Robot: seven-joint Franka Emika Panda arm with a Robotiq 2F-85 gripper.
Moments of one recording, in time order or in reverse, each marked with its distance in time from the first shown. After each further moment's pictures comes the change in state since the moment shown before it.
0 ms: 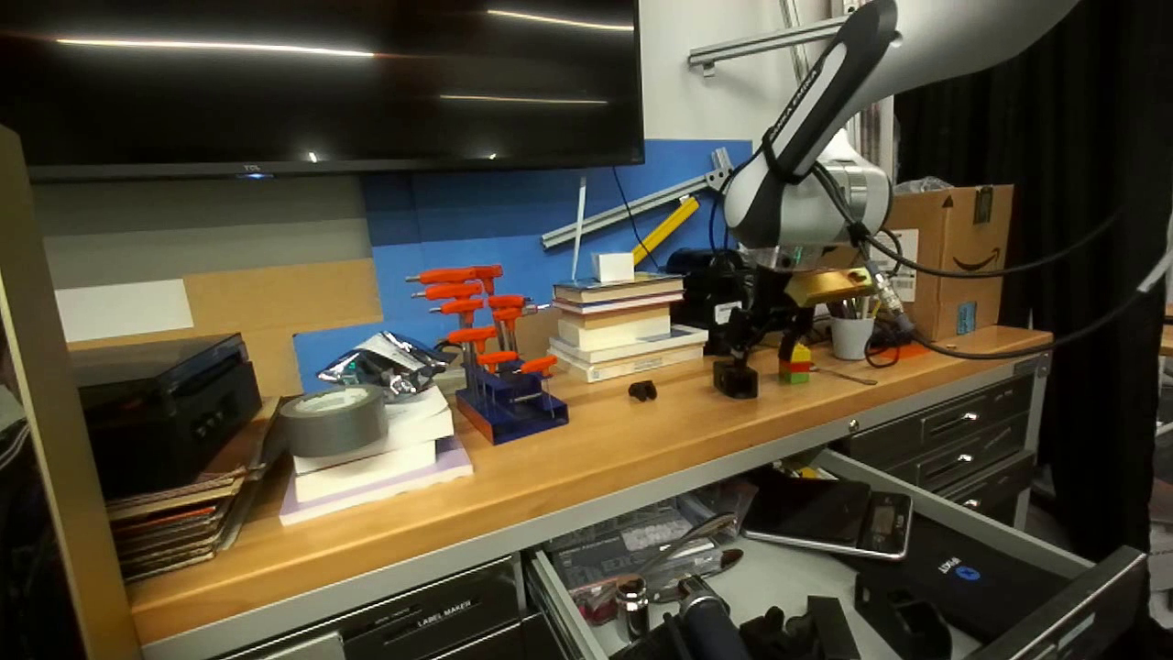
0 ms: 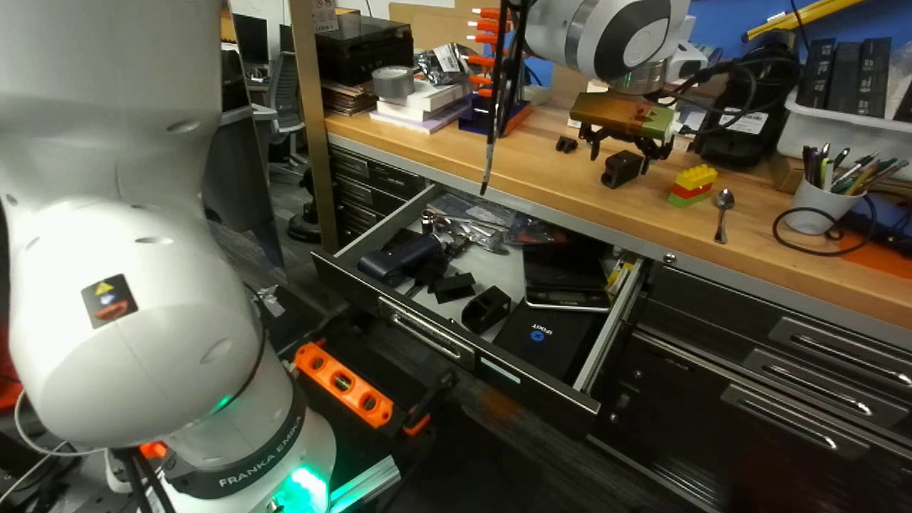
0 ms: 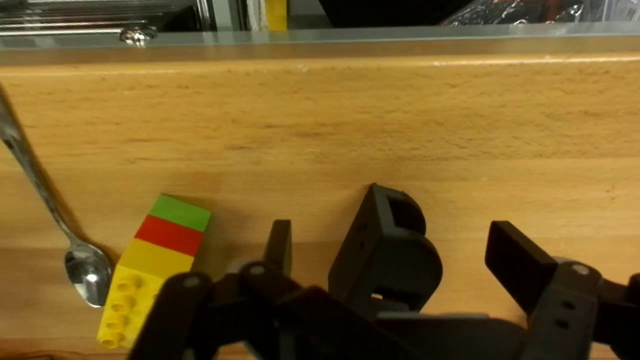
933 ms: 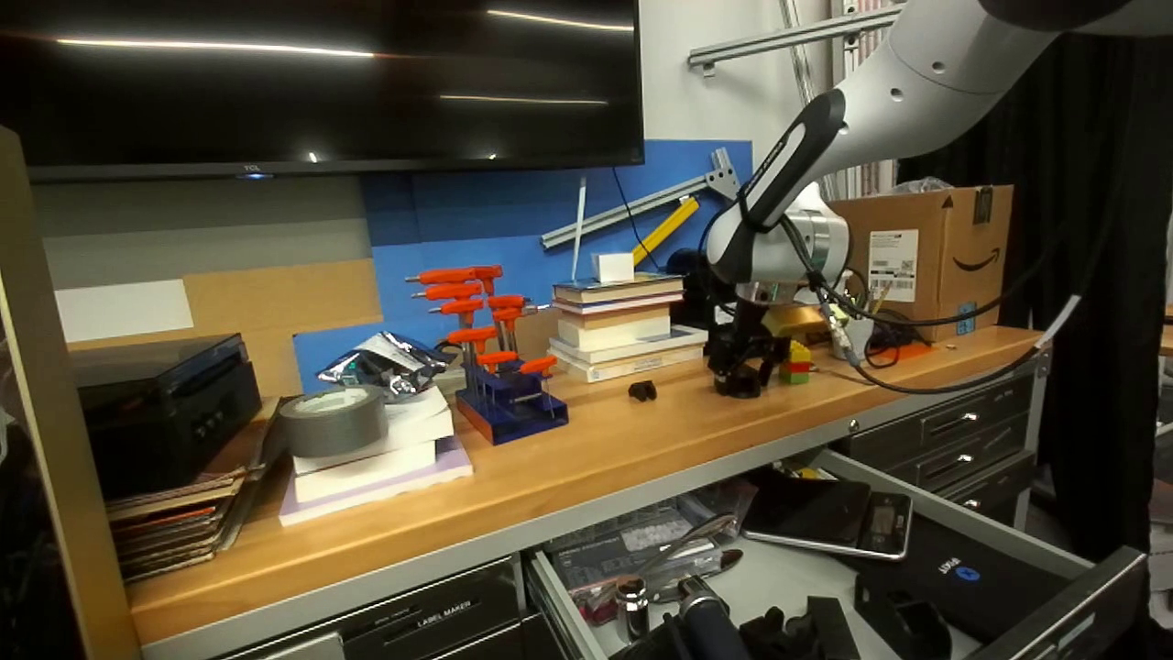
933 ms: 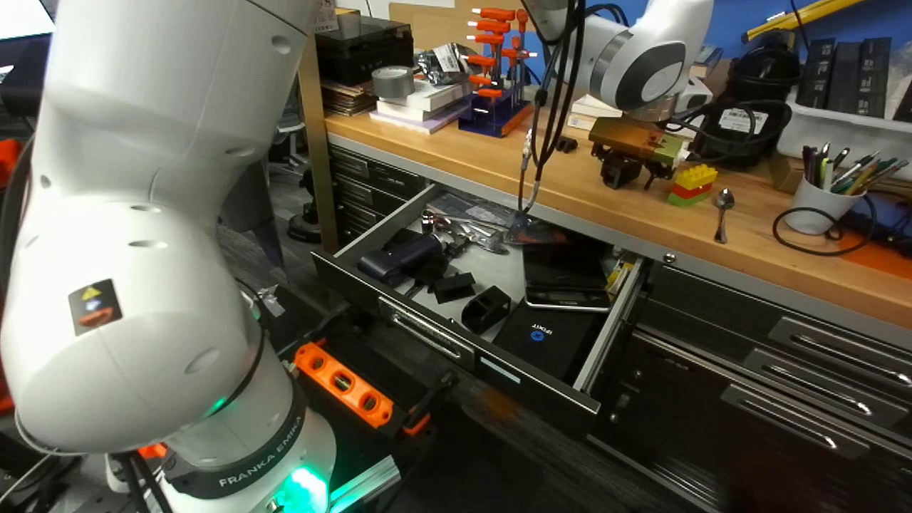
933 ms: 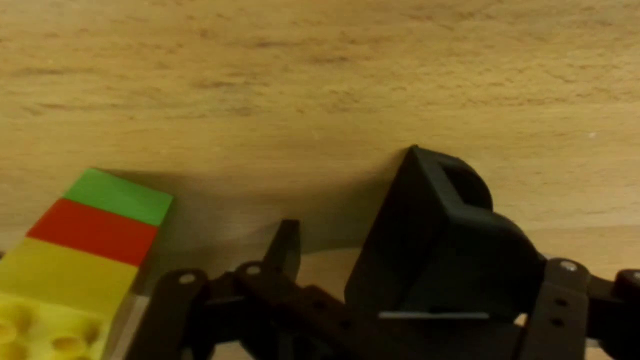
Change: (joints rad) arm -0.058 0.254 0.059 0.270 0.027 -0.052 -0.026
